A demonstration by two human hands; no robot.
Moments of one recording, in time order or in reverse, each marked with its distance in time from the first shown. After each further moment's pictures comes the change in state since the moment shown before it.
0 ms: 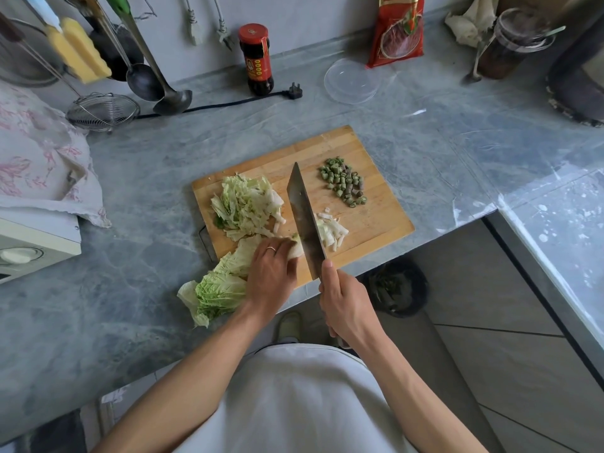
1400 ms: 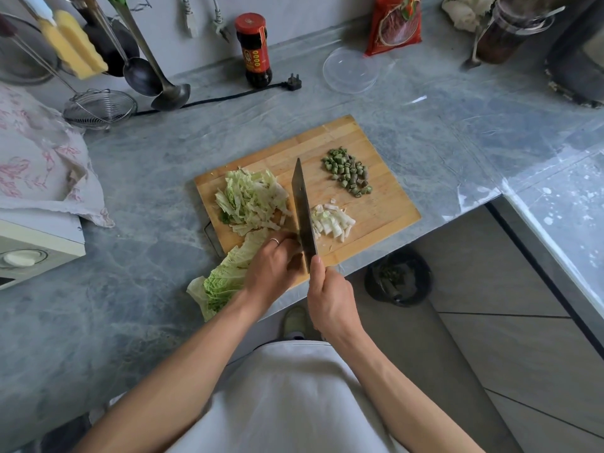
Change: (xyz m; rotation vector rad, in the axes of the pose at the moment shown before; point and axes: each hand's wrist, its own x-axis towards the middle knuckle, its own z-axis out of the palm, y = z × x) left_hand 0.004 -0.016 -0.021 -0.201 -0.088 0.136; right_hand -0.009 -0.019 0.044 -0.015 0.115 0.059
